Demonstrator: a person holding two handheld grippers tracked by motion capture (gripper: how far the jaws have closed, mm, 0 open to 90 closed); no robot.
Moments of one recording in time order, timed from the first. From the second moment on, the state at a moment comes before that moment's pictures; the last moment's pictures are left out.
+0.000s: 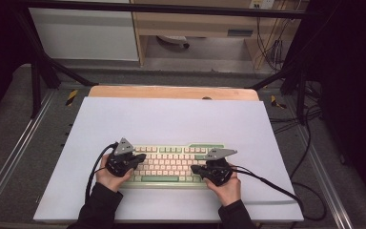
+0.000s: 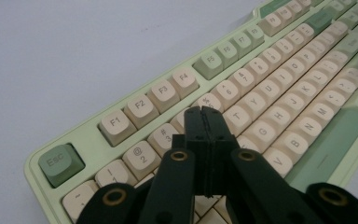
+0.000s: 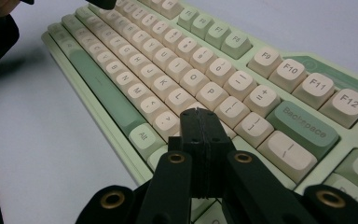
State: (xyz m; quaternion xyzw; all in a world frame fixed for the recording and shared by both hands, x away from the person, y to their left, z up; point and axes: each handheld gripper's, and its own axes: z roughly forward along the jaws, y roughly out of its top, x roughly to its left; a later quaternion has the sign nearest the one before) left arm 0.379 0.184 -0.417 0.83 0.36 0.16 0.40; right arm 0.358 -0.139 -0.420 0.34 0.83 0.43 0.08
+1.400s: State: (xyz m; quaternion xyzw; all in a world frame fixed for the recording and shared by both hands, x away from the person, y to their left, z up) left arm 0.372 0.184 -0.422 0.83 0.35 0.15 0.40; right arm 0.357 -0.139 -0.418 0.34 0.83 0.43 0.09
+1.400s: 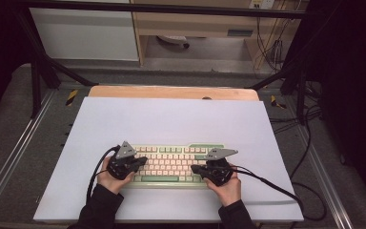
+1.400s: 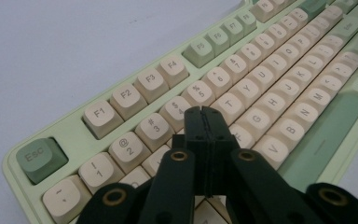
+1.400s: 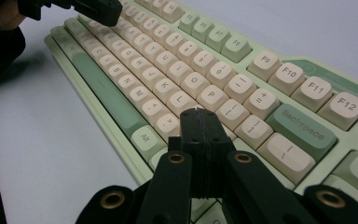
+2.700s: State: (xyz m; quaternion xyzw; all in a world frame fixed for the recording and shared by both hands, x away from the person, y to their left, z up) left arm 0.349 0.219 -0.420 0.82 0.37 0.16 0.41; right arm 0.358 -0.088 -0.415 0.31 0.85 0.43 0.07
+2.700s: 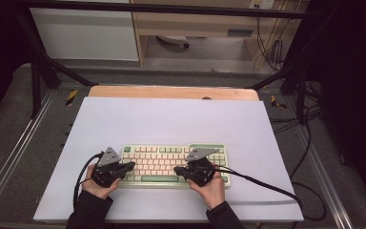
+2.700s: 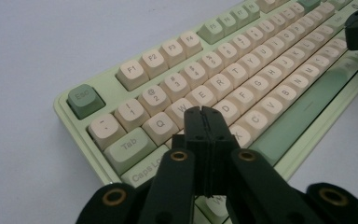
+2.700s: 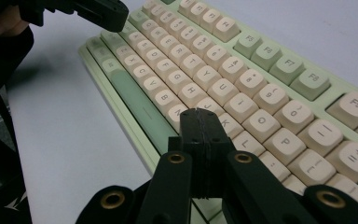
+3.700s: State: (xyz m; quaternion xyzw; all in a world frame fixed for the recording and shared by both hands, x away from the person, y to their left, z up) left arm 0.350 0.220 -0.421 0.82 0.37 0.16 0.41; right arm 0.367 -0.056 -0.431 0.30 0.85 0.42 0.06
